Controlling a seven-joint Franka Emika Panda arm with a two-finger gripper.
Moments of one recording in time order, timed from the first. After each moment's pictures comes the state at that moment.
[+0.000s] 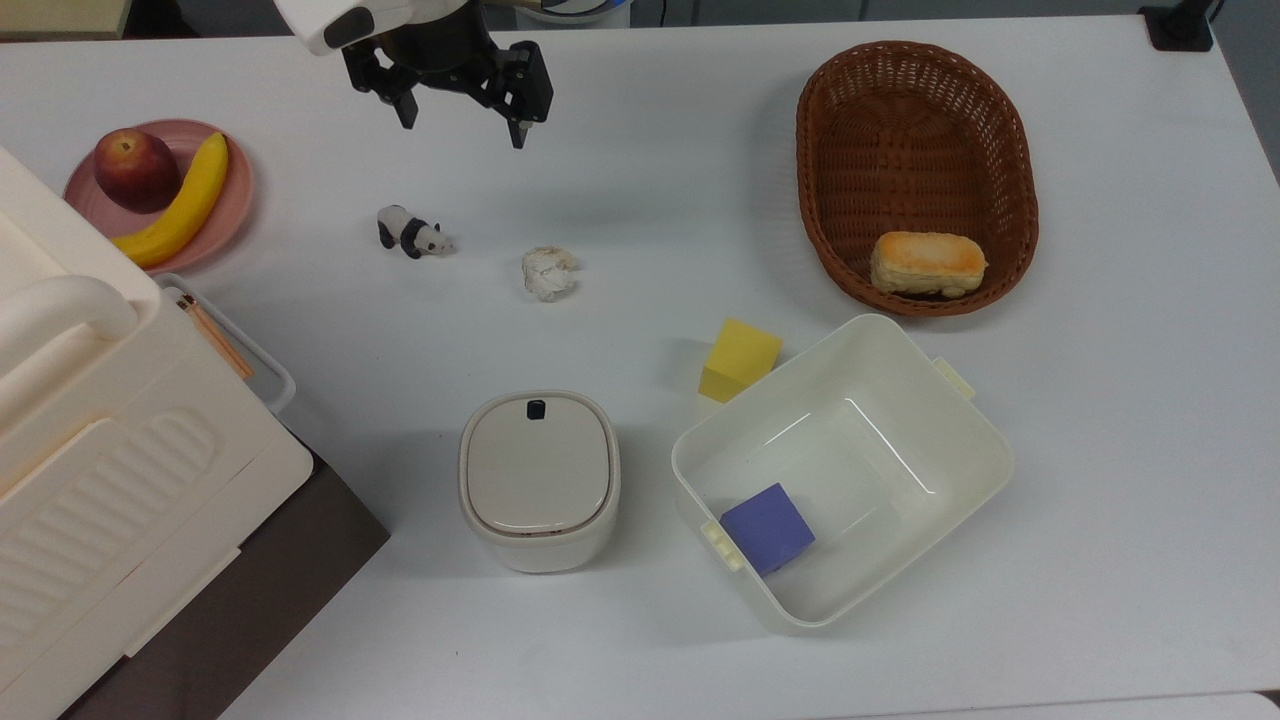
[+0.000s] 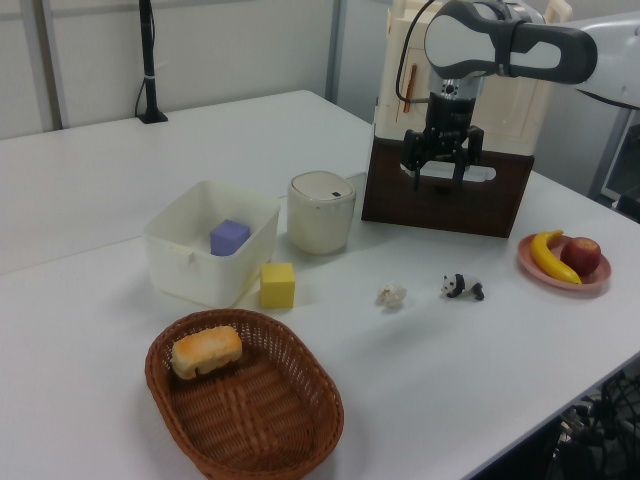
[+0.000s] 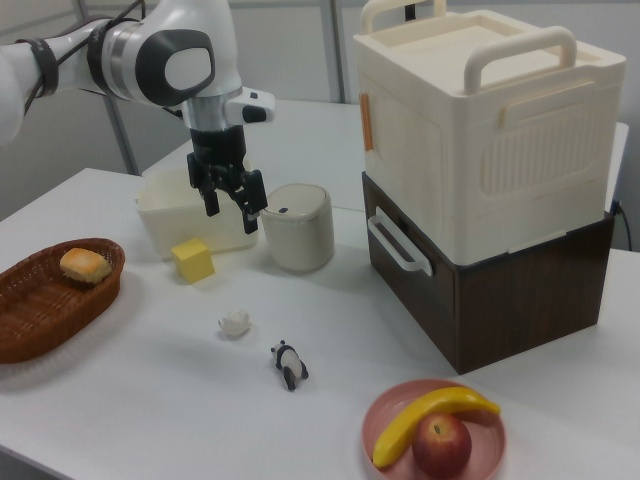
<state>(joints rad) -0.03 0.11 -0.05 -1.64 0.02 1.70 0.11</state>
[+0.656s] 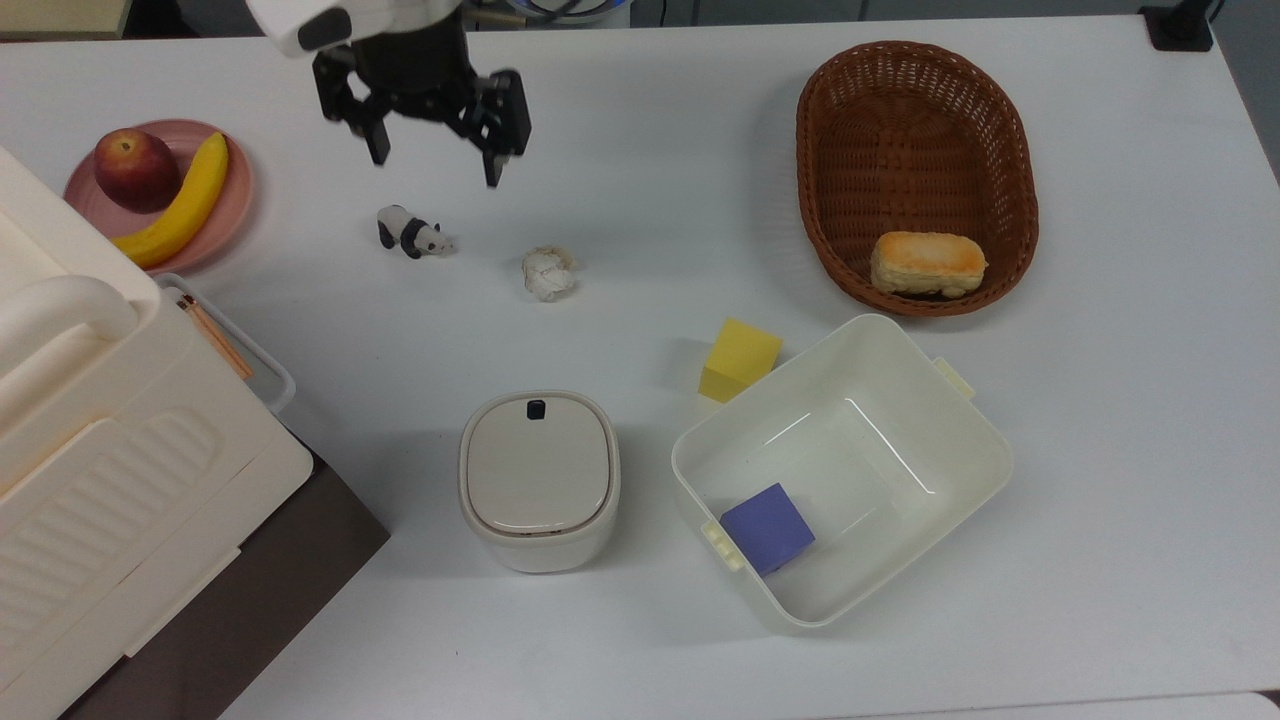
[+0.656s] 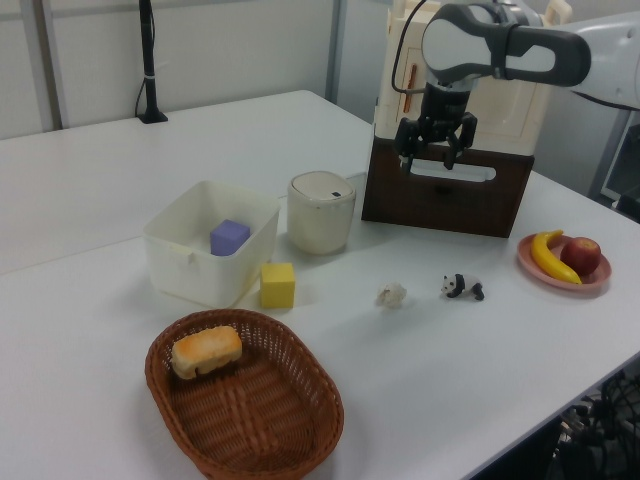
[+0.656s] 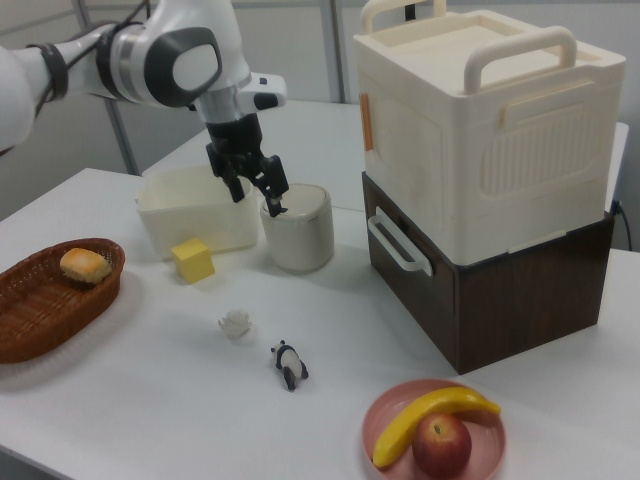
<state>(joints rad) -0.04 0.15 -0.05 -1.61 -0.02 1.85 0.11</state>
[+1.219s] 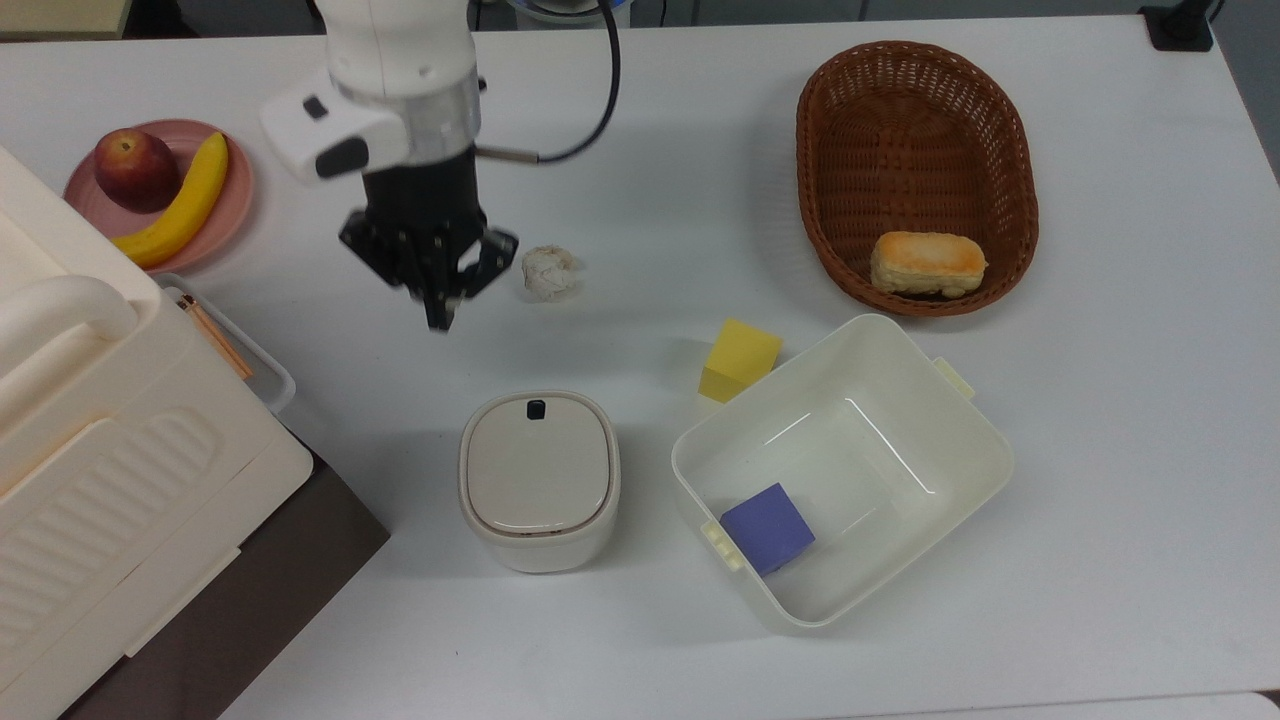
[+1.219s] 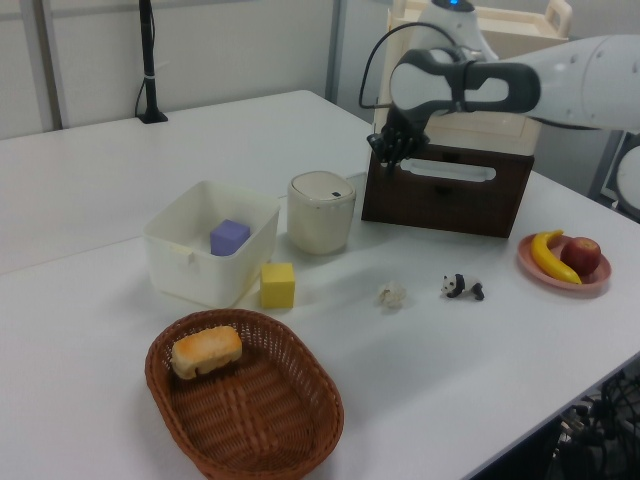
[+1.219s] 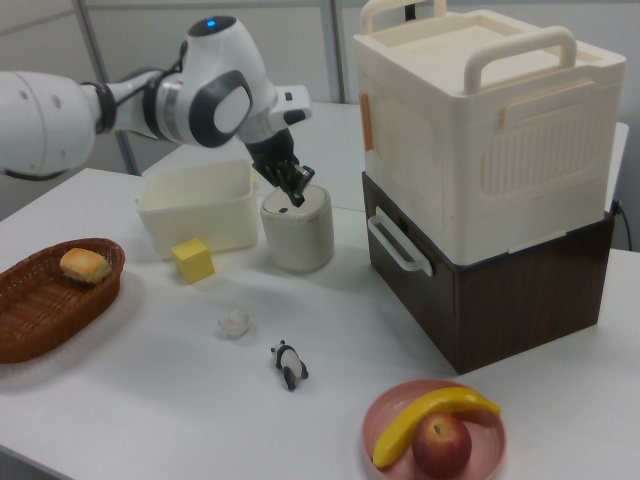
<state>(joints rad) -0.03 0.33 -0.05 -1.55 -0.02 2.21 0.10</state>
